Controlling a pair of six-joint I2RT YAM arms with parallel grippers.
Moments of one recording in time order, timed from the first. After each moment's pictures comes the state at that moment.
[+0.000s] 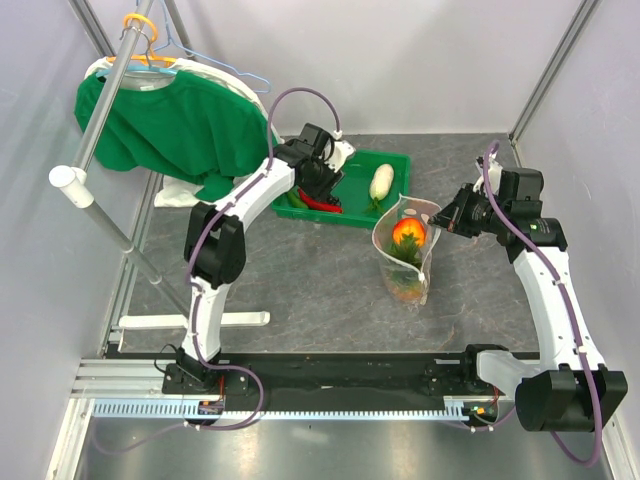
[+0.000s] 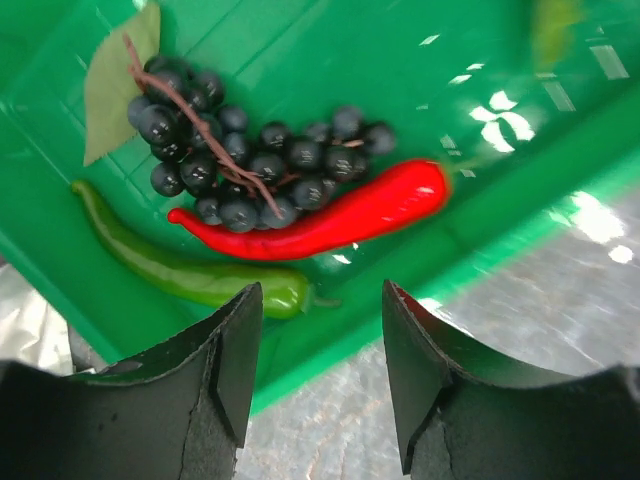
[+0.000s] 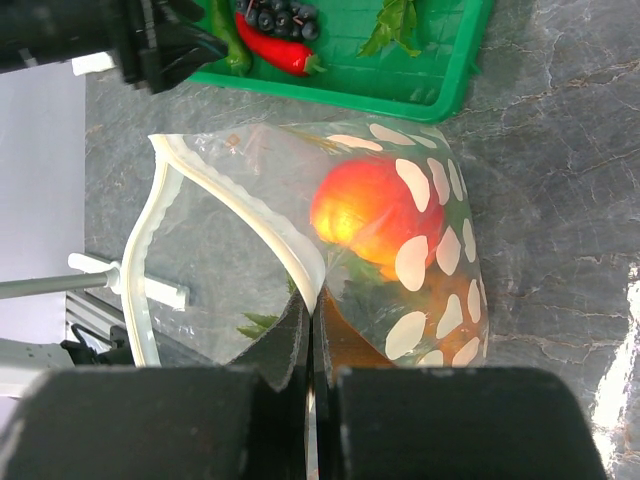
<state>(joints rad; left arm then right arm) -0.52 2.16 1.95 -0.74 0.06 0.33 -0.03 1.10 1.10 -0.70 -0.54 0.39</state>
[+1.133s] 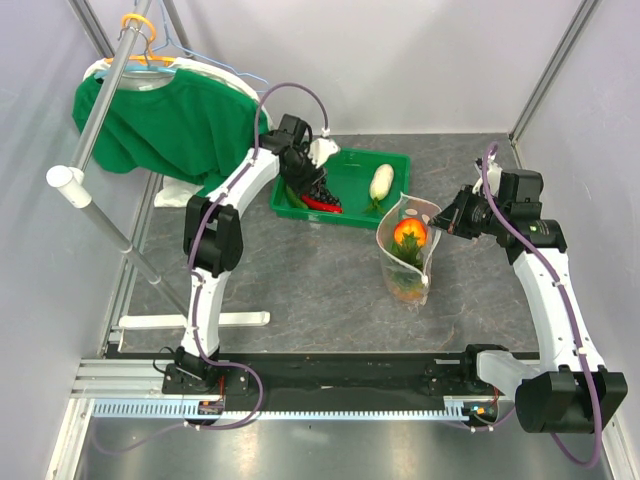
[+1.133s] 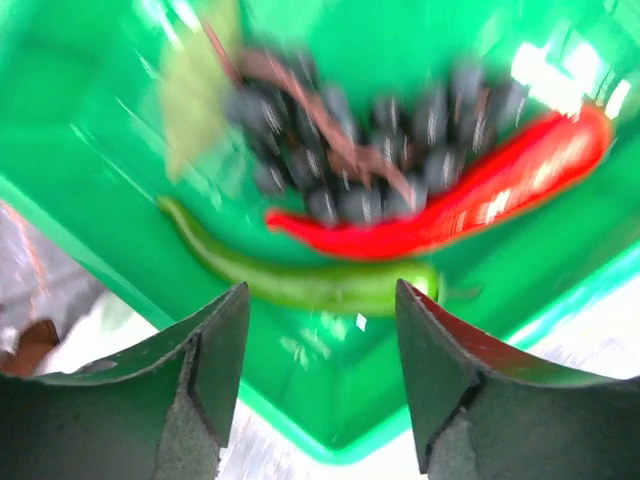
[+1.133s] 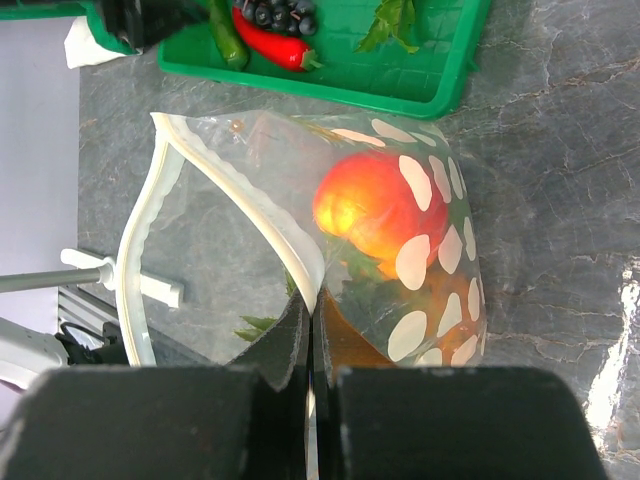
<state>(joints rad) -0.39 2.28 2.07 -0.82 0.15 0.63 -0.03 1.09 1.09 -0.70 -0.55 0.37</state>
